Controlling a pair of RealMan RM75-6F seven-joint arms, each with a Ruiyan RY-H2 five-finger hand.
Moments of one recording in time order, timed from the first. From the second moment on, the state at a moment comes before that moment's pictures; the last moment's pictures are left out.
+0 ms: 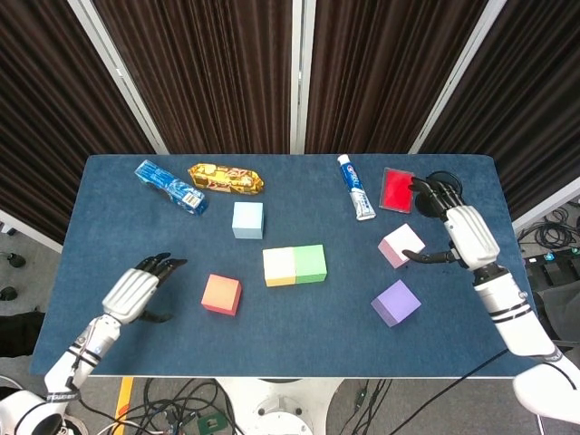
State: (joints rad) left arm -0.42 -1.31 -0.04 -1.51 1.60 1.10 -0.11; right arm 0.55 -1.05 0.19 -1.63 -1.45 1.19 0.47
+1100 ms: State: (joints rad) left arm -0.58 -1.46 -0.04 -1.42 1.58 1.03 -0.18; right arm 0.55 -1.12 0.17 -1.46 -1.48 1.14 0.61
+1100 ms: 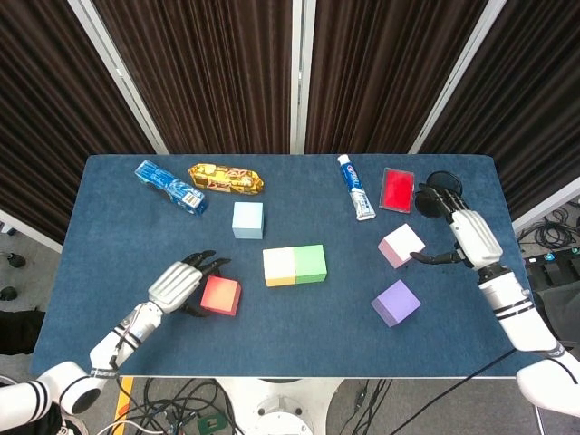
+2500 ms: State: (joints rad) left arm -0.67 -1.61 -0.23 -1.56 0.97 1.01 0.29; right arm 0.53 -1.08 0.15 -1.41 -1.51 1.16 0.70
